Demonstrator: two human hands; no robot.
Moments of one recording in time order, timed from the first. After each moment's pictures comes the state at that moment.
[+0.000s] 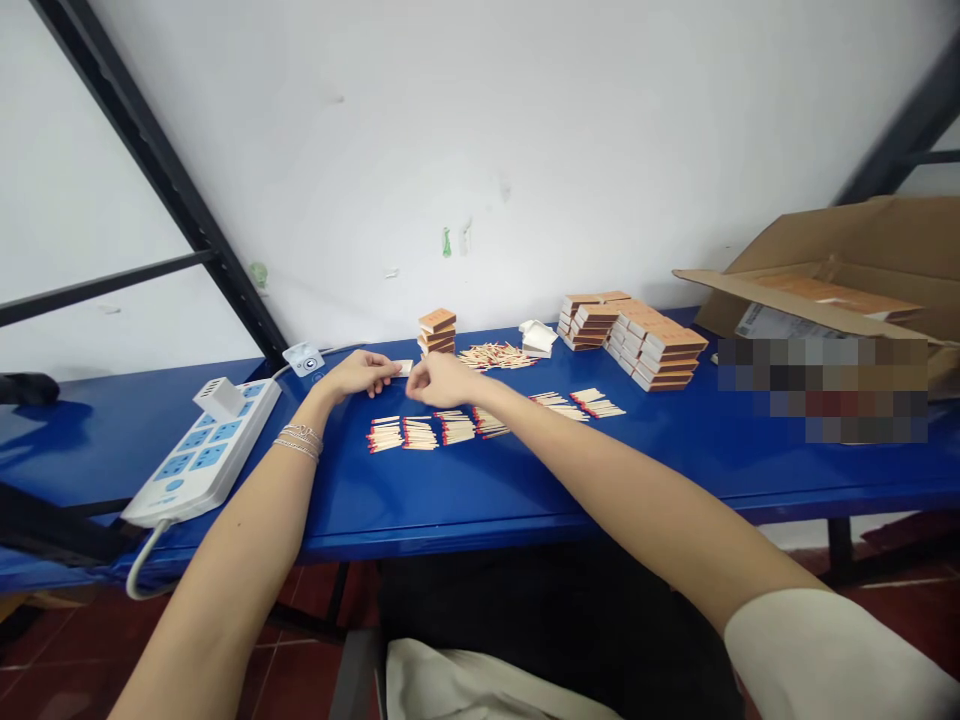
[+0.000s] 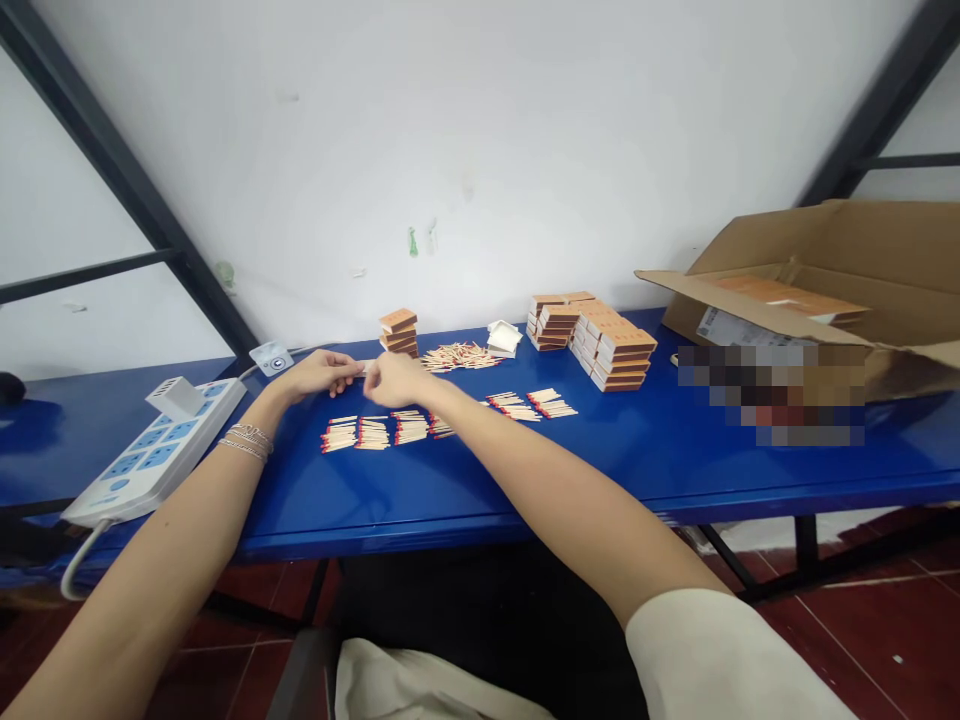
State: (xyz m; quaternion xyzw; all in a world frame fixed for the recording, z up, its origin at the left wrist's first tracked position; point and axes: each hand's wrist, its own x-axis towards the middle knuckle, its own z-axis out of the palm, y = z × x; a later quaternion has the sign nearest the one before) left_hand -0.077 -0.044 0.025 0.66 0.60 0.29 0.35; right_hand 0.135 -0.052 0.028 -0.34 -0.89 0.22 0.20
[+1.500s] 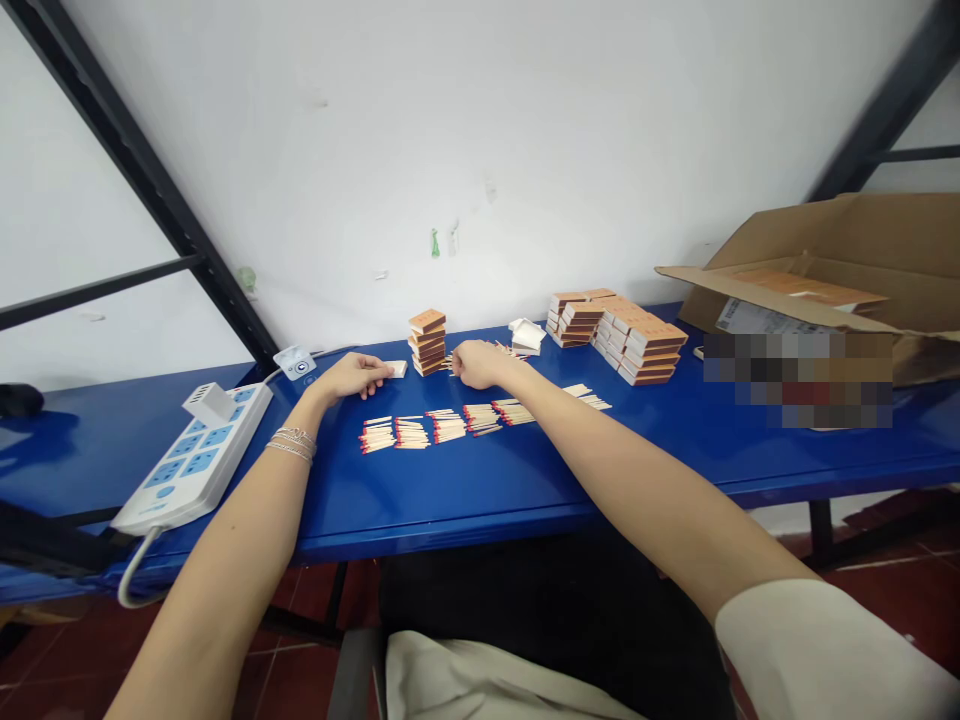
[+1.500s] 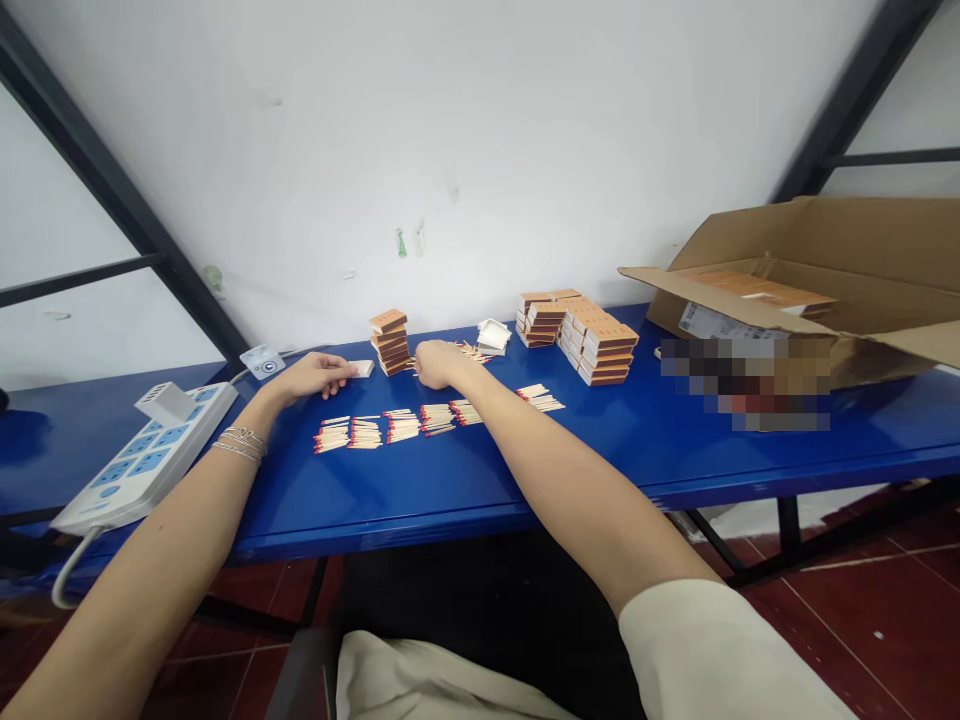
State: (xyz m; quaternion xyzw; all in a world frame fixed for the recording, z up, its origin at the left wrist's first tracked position) left_hand -0.076 -0.042 0.024 0.66 0.61 0.27 0.34; right_hand 0.184 -0.017 0.026 -0.48 -0.87 0.09 0.10
